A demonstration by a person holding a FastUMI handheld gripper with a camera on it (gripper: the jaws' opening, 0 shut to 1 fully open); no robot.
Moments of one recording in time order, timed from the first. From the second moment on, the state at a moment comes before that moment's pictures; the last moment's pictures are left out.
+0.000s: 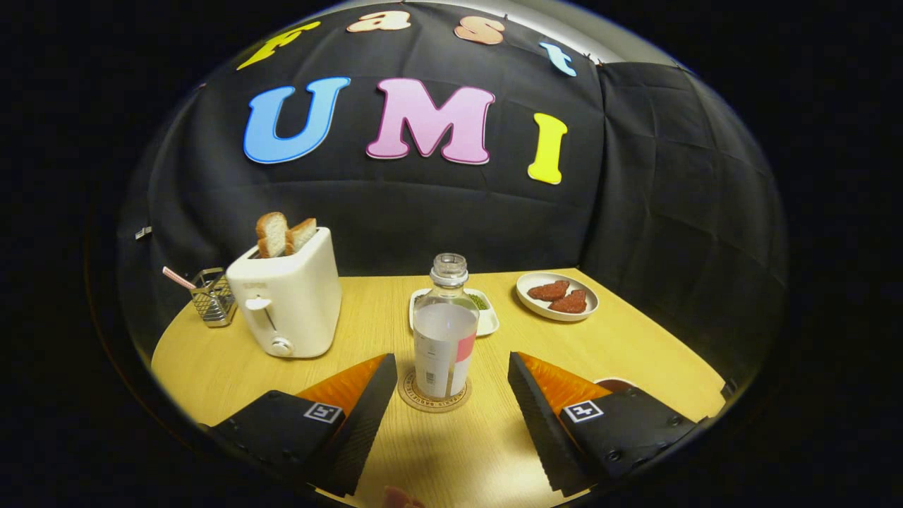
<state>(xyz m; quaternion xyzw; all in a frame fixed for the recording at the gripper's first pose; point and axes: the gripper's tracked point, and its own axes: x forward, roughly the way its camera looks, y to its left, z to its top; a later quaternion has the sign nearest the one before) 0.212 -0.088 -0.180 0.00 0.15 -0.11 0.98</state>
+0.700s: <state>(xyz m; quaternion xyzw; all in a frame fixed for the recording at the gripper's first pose) 0.079 -0.075 -0.032 0.04 0.05 -0.04 1.00</state>
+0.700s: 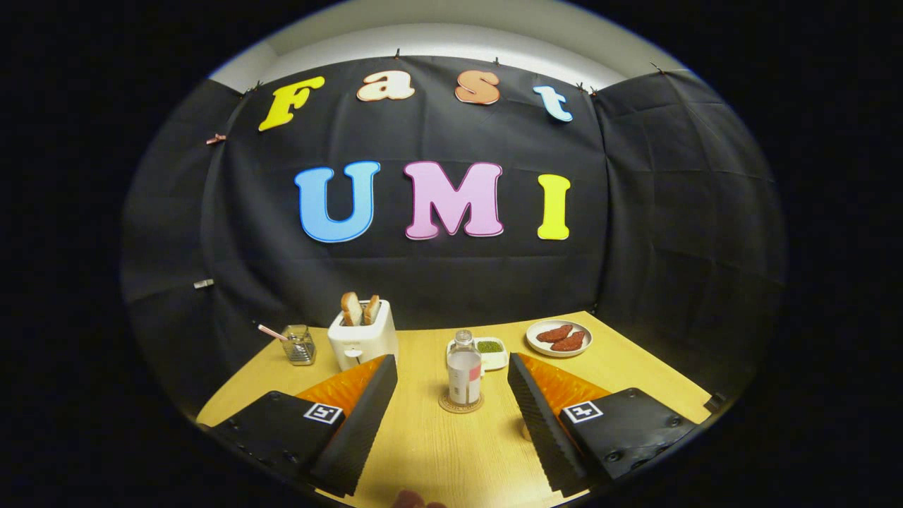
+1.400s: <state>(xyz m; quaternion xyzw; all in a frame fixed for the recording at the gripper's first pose) 0.032 -0.060 0.028 0.04 0.02 -0.02 1.00</state>
